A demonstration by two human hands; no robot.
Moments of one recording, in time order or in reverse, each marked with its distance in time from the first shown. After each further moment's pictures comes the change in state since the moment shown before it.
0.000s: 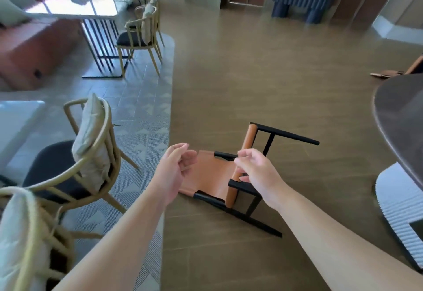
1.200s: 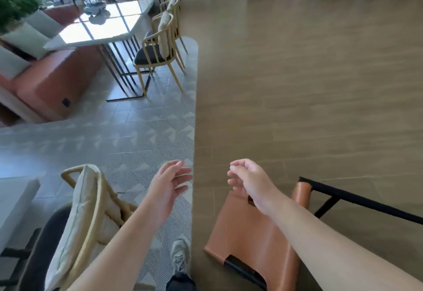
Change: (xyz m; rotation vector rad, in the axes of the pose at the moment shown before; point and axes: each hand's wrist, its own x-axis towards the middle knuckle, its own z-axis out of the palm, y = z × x) left_hand 0.397 0.134 0.016 0.081 0.121 -0.058; right_hand 0.453 -0.087 0.032 0.259 -0.158 0.165
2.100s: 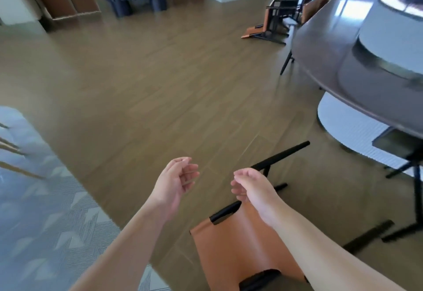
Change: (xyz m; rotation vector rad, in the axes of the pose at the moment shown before) left_hand 0.206 0.081 0.137 0.309 -0.811 -0.202; right_hand 0.046 -0.031 0.006 0.275 0.841 -0.016
